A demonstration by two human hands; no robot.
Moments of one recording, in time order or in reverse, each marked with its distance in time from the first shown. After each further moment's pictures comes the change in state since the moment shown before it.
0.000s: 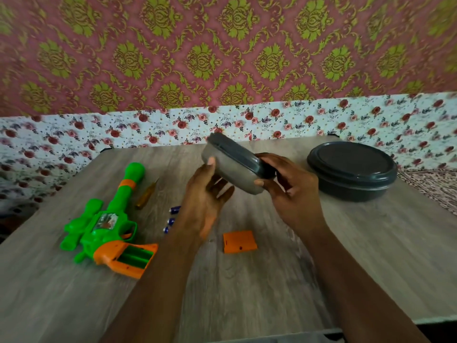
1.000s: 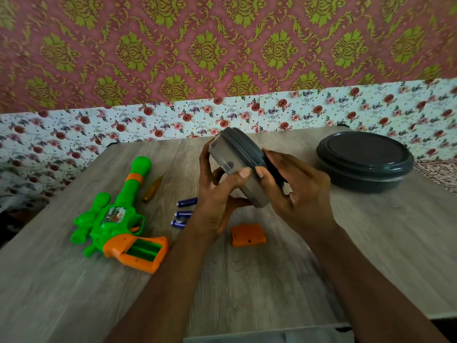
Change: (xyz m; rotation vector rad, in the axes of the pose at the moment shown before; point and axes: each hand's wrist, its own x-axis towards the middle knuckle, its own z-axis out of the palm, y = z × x) left_hand -0.003 -0.013 0.000 0.091 -0.146 0.112; right_hand -0.007 -0.018 0.007 -0.210 0.088 -0.319
